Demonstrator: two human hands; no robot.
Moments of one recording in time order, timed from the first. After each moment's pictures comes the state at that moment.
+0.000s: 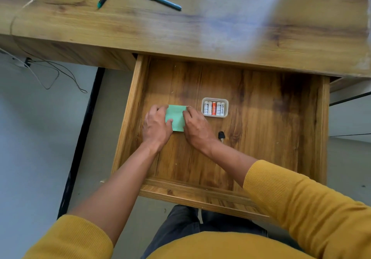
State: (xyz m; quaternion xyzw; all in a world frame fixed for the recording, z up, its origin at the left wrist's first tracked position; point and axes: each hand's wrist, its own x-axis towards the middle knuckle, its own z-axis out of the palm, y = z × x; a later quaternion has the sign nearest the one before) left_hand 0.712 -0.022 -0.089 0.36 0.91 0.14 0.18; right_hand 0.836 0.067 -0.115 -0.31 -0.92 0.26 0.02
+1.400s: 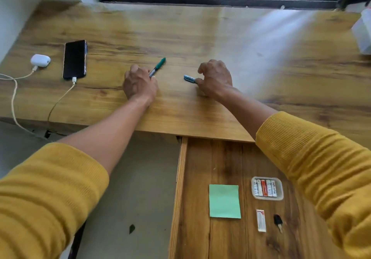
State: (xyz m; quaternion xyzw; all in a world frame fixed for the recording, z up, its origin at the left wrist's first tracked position) left_hand 0.363 0.181 -0.009 0.35 0.93 0.13 0.01; right_hand 0.540 0.315 -0.002 -0.43 -0.88 0.18 0.08
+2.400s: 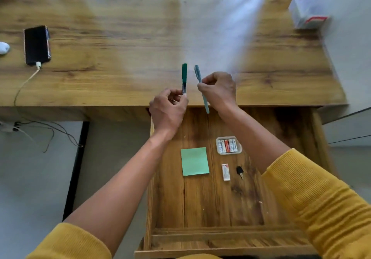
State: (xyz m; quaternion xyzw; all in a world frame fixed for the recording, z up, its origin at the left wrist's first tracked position) left_hand 0.601 0.094 0.008 0.35 0.78 0.48 0.17; right_hand 0.712 0.206 0.033 -0.58 -0.67 0.38 0.25
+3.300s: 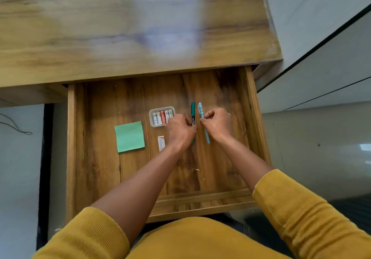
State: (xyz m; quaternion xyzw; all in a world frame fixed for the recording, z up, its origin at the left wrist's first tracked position) left_hand 0.875 0.106 -0.081 0.35 0.83 0.23 0.36; right_hand 0.993 0.166 -0.100 -0.68 -0.63 0.37 0.11
